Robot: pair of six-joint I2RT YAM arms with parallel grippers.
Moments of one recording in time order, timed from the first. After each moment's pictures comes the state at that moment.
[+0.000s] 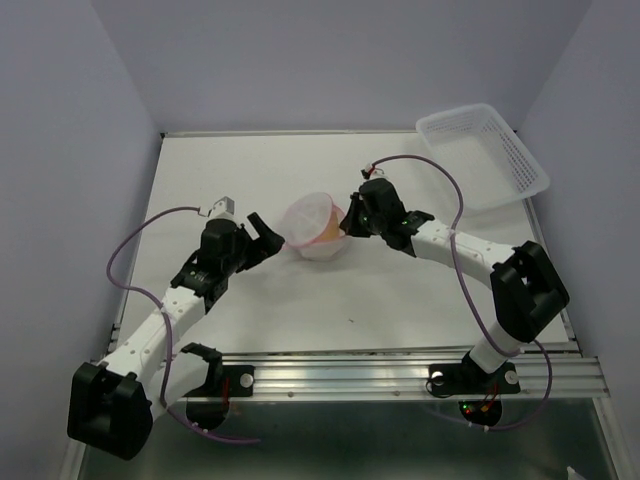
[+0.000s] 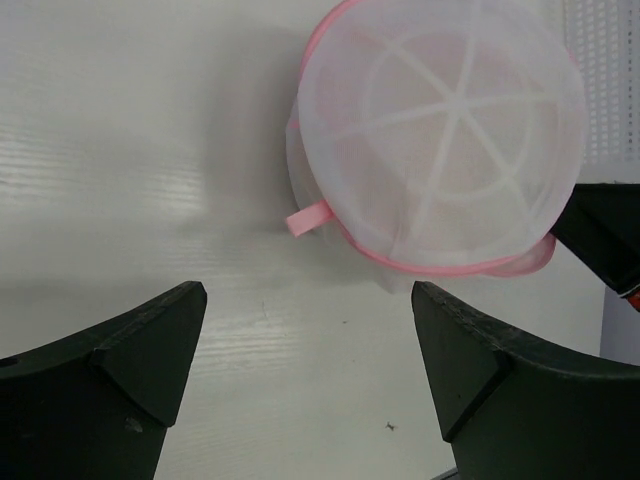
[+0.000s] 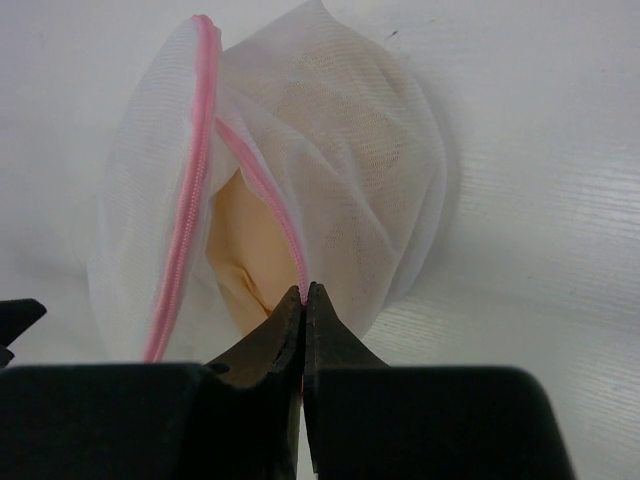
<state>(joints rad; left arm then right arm) -0.35 0.95 0.58 -0.17 0.02 -0.76 0.66 1.63 1.11 -0.10 0.09 0.64</state>
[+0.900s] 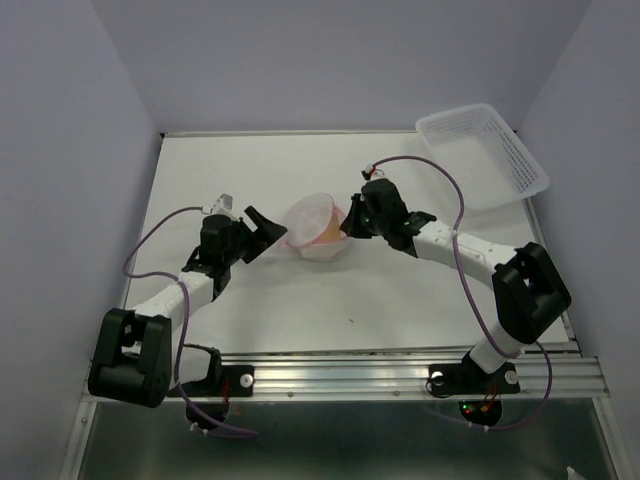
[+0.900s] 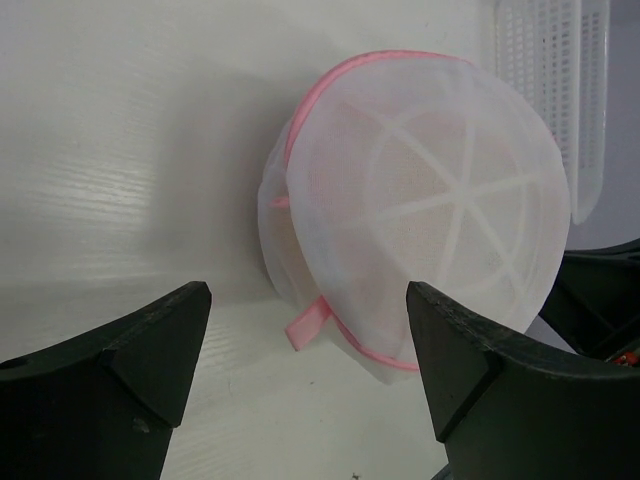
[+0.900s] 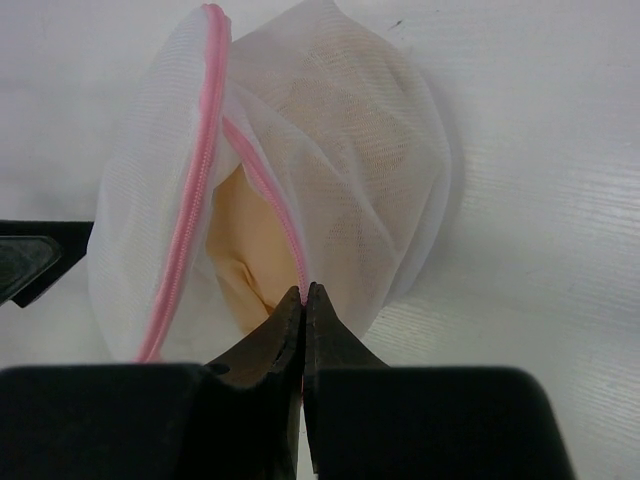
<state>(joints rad) -0.22 1.22 0.47 0.28 0.26 -0.87 0.65 1.62 1.10 -0.10 0.05 0.62</state>
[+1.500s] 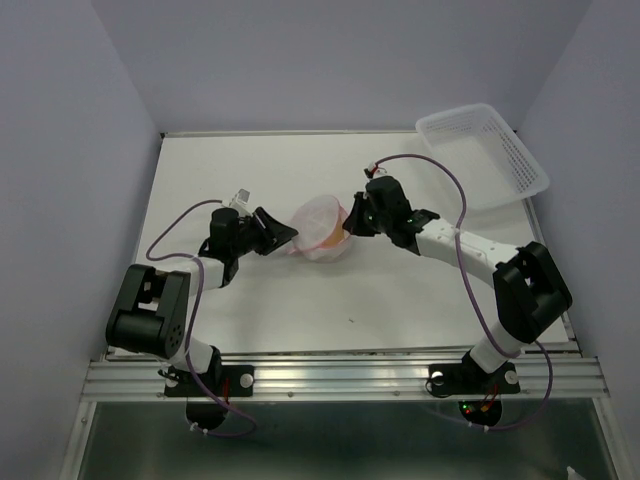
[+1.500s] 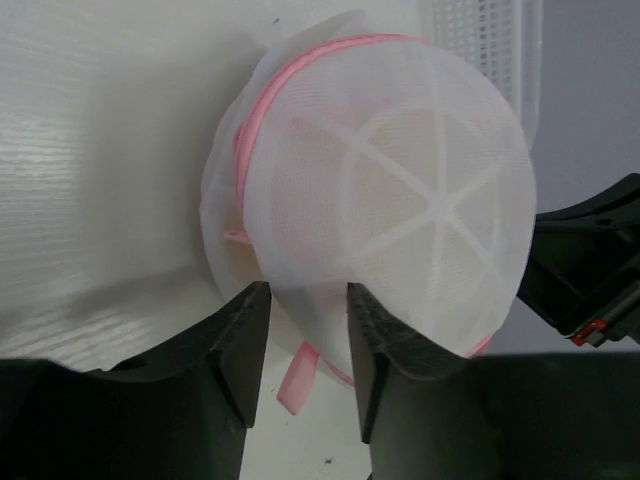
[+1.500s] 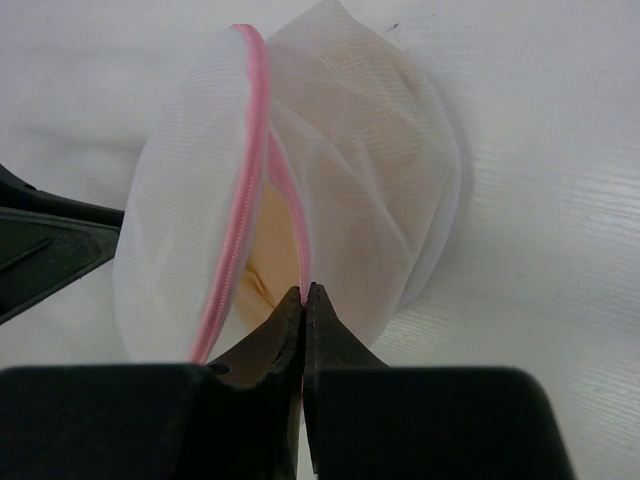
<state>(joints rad) -0.21 1.49 0.52 0.52 0.49 -0.92 0.63 1.62 1.10 -0.10 0.01 0.60</state>
